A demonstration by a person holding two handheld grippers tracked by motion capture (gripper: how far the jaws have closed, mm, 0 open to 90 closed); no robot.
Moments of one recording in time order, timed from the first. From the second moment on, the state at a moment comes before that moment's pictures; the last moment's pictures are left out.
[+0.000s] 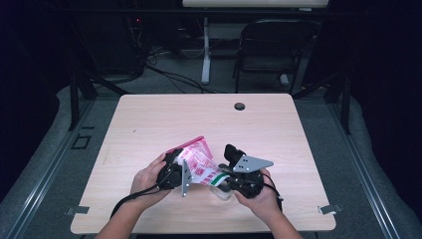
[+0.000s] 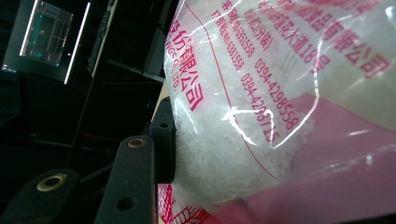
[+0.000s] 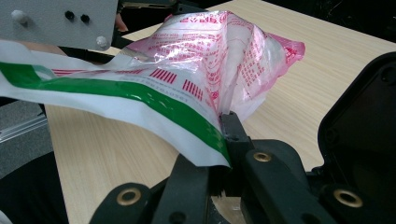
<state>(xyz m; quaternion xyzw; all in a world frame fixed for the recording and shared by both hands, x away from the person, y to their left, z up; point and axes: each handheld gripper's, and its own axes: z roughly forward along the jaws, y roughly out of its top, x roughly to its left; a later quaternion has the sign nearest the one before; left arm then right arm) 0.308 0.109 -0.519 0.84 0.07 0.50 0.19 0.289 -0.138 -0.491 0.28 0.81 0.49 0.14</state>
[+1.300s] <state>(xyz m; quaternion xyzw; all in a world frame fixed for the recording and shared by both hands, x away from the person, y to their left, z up) 0.306 0.107 -0.518 0.84 0.06 0.52 0.18 0.287 -0.139 -0.496 0.28 0.81 0.50 0.13</state>
